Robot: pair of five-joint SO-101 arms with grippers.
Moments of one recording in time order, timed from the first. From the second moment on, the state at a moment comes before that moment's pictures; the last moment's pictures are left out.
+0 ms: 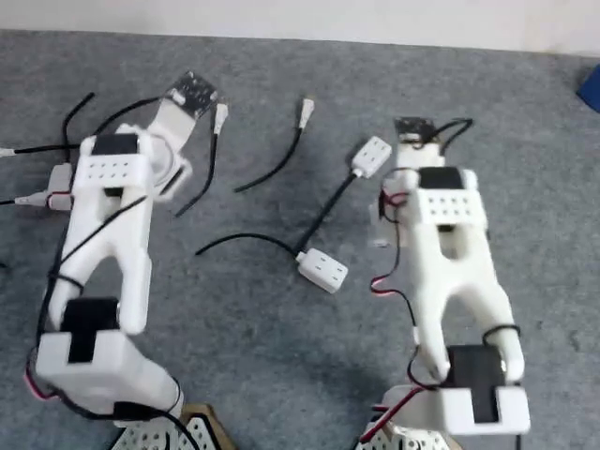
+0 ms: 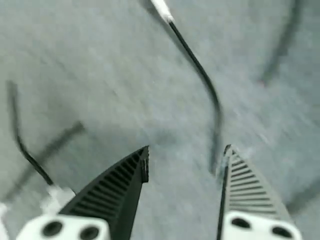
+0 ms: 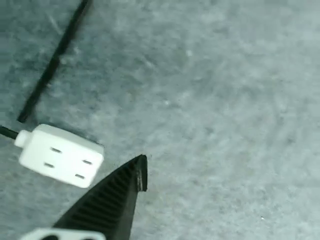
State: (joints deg) left arm -10.8 7.6 6.3 53.1 -35.8; right arm -6.8 -5.0 18.9 73.2 2.3
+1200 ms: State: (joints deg) left arm -7.6 88.1 -91.2 63.8 -30.7; right arm -4.3 -3.2 30.3 61.8 5.8
